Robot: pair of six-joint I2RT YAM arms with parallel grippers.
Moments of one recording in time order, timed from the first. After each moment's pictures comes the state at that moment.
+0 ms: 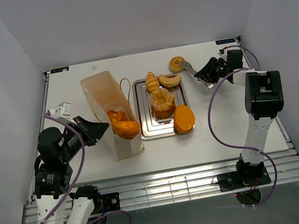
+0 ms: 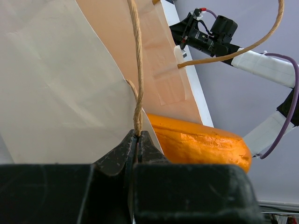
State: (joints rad) left arm -0.18 0.56 0.89 -0.58 0.43 -0.64; right arm -0.10 2.04 1.29 0.09 -0.75 0.68
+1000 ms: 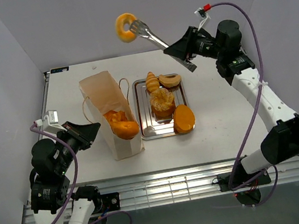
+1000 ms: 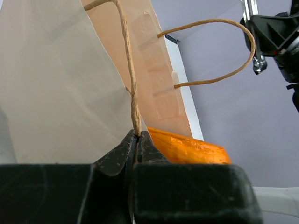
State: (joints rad) left arm -0.18 0.46 0.91 -0.61 0.27 -0.73; right arm 0.20 1.46 1.41 0.06 -0.75 0.72
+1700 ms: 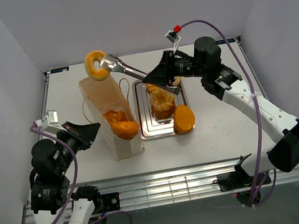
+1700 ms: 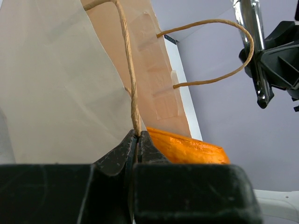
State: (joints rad) left arm -0.18 0.46 0.91 -0.61 0.27 -0.74; right arm 0.55 1.37 1.38 -0.01 -0.76 0.72
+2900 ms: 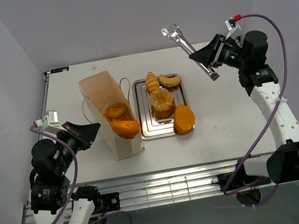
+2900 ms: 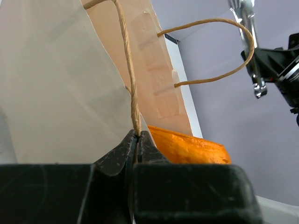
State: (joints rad) left arm -0.18 0.46 0.91 -0.61 0.27 -0.74; right arm 0.10 1.26 1.26 -0.05 -0.76 0.69
